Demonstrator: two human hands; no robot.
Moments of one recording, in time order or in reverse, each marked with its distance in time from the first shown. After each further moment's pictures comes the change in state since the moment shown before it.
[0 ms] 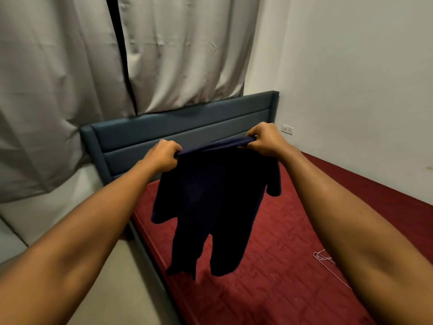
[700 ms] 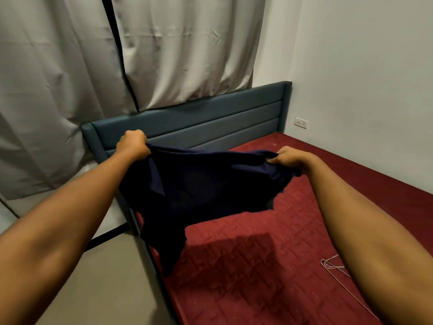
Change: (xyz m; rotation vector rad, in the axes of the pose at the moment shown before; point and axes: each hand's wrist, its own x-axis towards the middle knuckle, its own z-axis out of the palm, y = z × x) left_hand 0.055 -0.017 0.000 0.102 0.031 -0.484; right_hand 0.016 0.158 0.020 0.168 -0.335 0.479
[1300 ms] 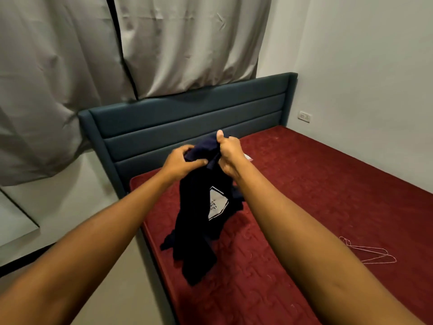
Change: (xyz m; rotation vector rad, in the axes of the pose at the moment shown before) left_hand -0.064 0.077 0.088 -0.913 -0.145 0.269; right_hand -0.008 -0.152 0.121 1.202 0.081 -0.019
